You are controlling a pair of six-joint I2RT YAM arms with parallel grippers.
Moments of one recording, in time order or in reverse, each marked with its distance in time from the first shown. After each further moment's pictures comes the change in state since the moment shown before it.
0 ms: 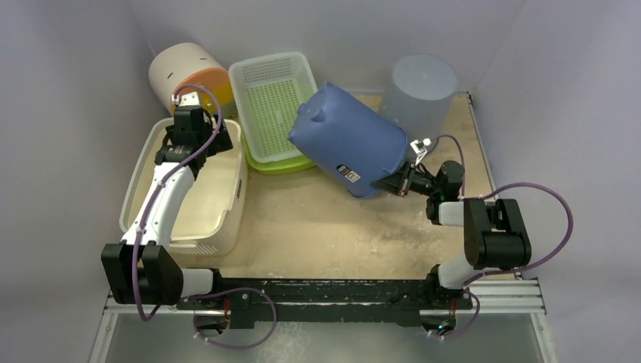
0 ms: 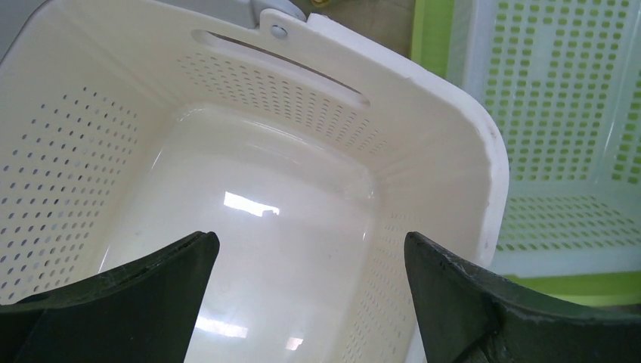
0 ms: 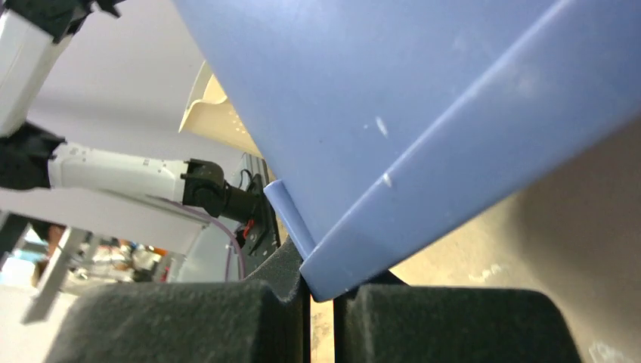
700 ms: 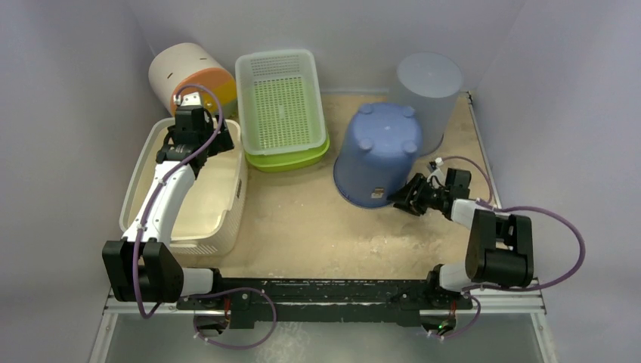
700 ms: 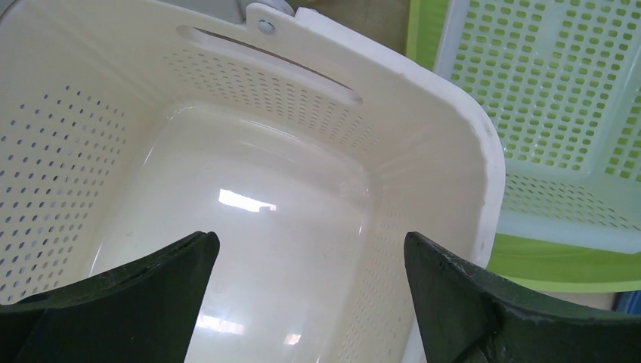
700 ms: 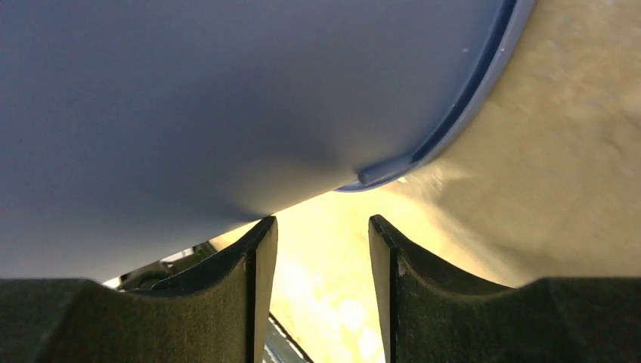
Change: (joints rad) left arm 0.000 0.018 0.001 0.004 0.019 0.000; right arm -0.141 -0.075 0.068 -0.972 0.327 -0.338
